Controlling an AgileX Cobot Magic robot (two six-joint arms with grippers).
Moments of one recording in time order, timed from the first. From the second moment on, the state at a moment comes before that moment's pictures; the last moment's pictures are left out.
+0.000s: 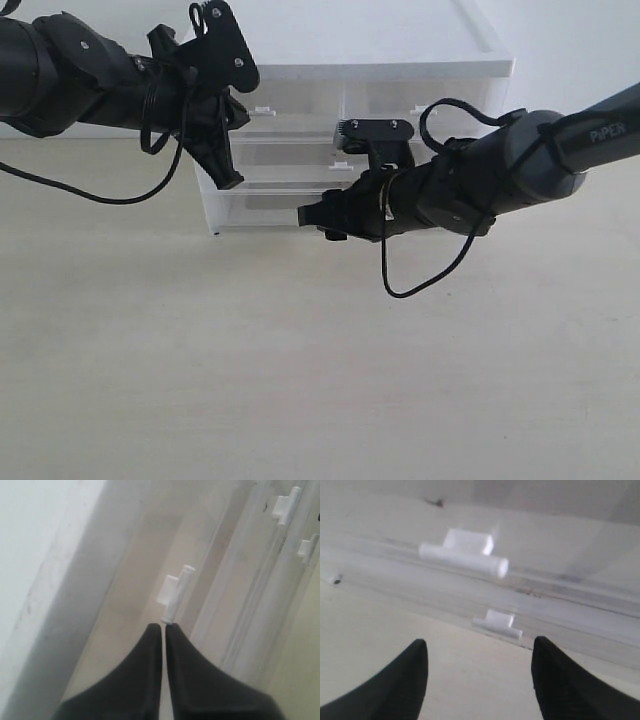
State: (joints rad) left arm -0.37 1.86 -1.25 -0.78 0.07 1.63; right arm 0.51 2.10 -1.22 -0.67 -0.11 0.91
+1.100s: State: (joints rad) left arm -0.37 1.86 -1.25 -0.78 0.07 1.63; right arm 0.52 2.19 -1.32 -0.64 -0.03 0.89
